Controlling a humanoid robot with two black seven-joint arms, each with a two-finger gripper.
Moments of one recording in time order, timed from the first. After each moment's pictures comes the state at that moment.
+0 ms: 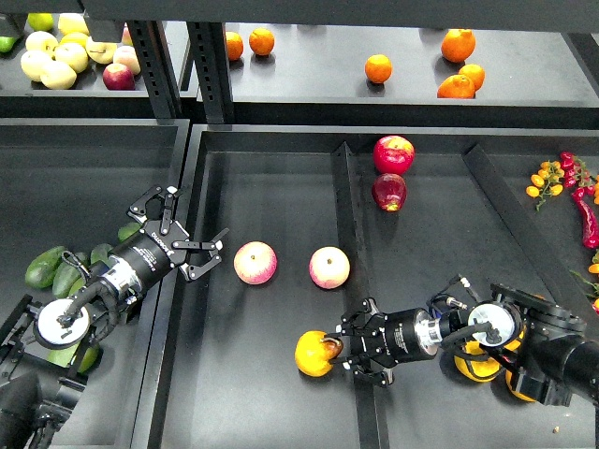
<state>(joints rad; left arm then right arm) -0.26 0.00 -1.53 -0.92 0.36 -0.49 0.43 0.77 -0.11 0.08 0.56 0.29 0.58 -0.49</state>
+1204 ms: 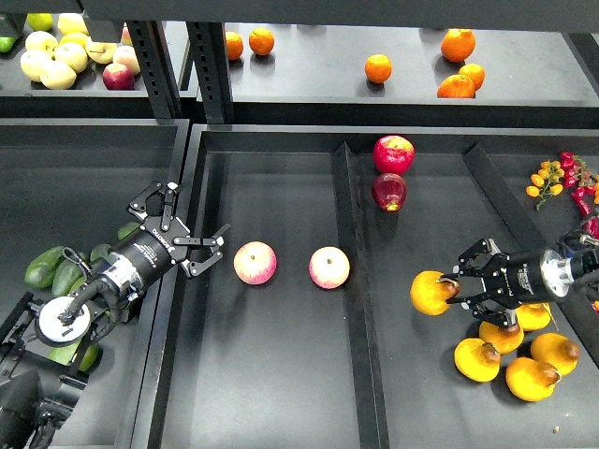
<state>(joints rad) -0.27 0.00 -1.53 -0.94 0.28 -0.49 0.41 0.90 -0.53 -0.16 0.68 0.39 0.58 -0.49</state>
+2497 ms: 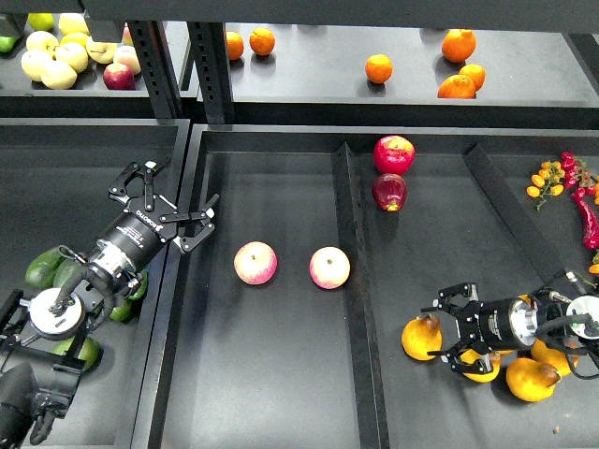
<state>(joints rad) -0.28 0.00 -1.56 -0.94 0.15 -0.48 0.40 0.76 -0.37 0.08 0.54 0.38 0.58 -0.49</state>
